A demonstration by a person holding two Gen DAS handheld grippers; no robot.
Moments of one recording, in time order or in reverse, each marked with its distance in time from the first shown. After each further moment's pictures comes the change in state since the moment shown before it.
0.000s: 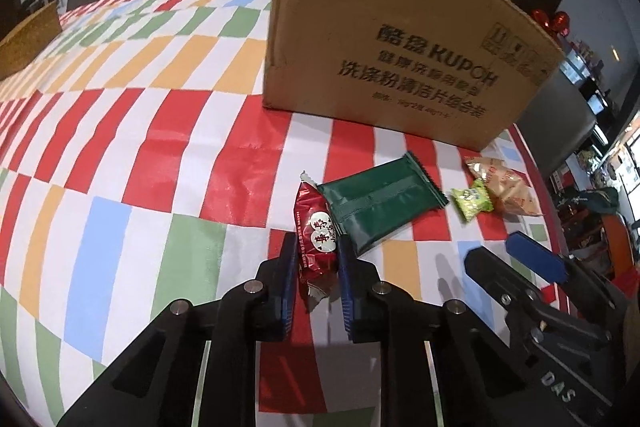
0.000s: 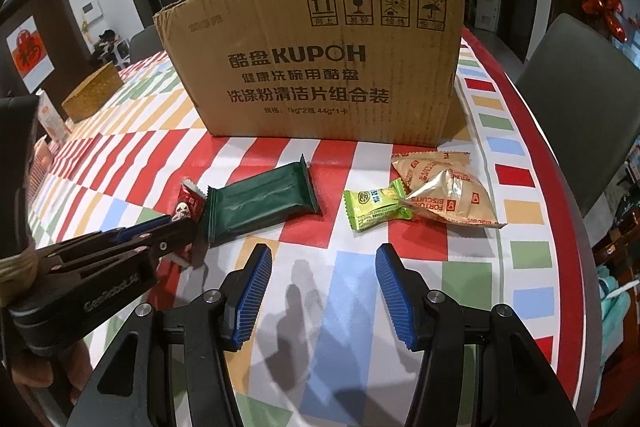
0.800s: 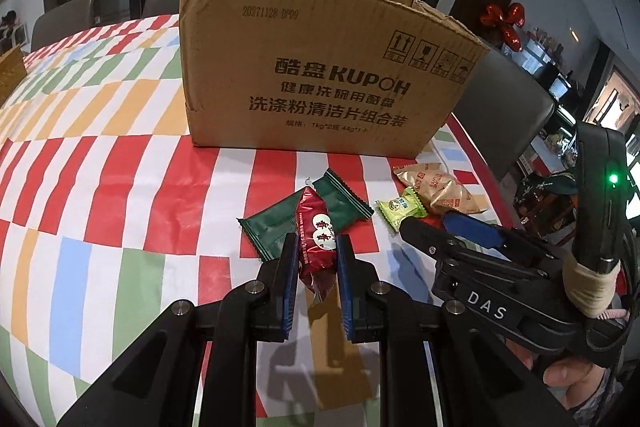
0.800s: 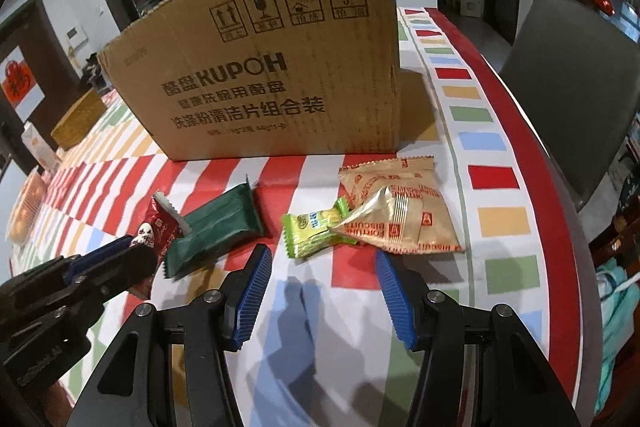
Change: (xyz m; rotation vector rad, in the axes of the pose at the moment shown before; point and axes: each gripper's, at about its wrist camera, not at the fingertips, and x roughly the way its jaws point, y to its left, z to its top) left arm -0.015 -0.041 0.002 0.105 -0.069 -0.104; right arm 0.019 -0.042 0.013 0.075 -0.006 0.001
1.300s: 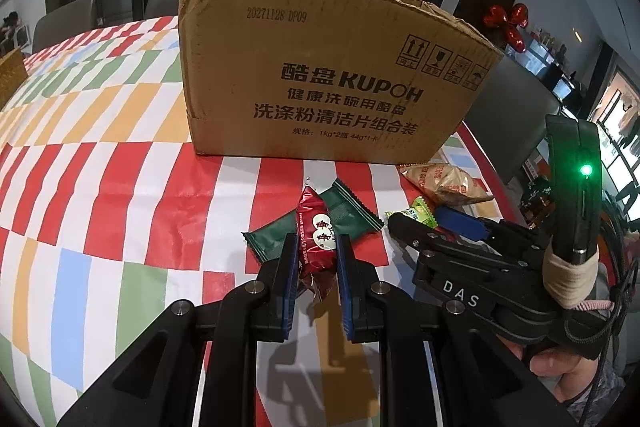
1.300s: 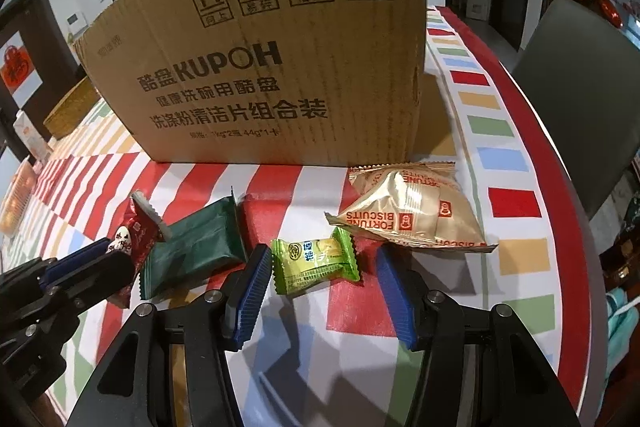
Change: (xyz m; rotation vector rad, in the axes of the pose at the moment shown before) left arm 0.007 0.002 0.005 -0.001 -0.005 0.012; right arm 0.026 0.001 0.014 -0.039 0.021 -0.010
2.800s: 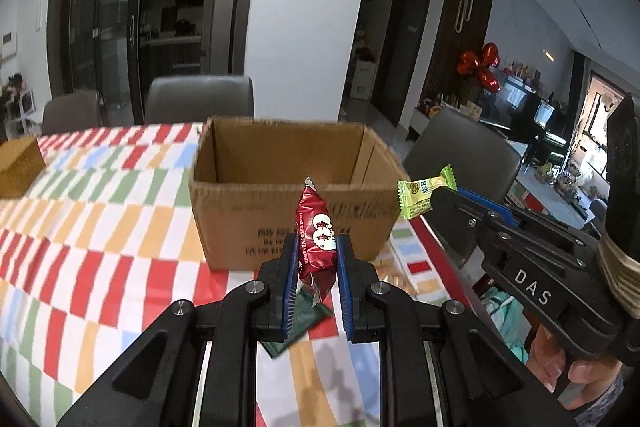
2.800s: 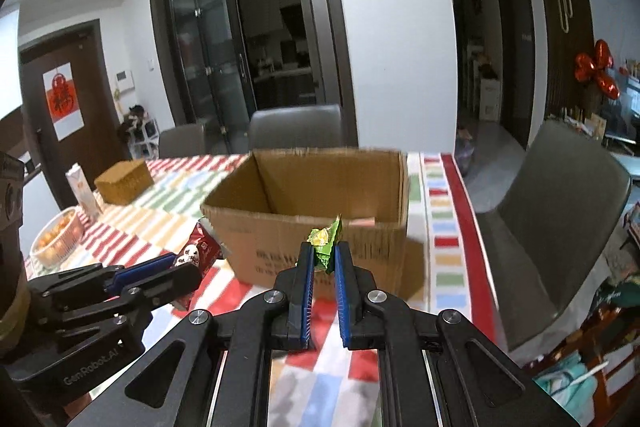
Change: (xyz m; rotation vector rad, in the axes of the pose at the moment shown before) left arm -0.118 -0.043 0.055 0.099 -0.280 0.001; right arm -0.170 0.021 0.046 -0.084 -0.405 0.057
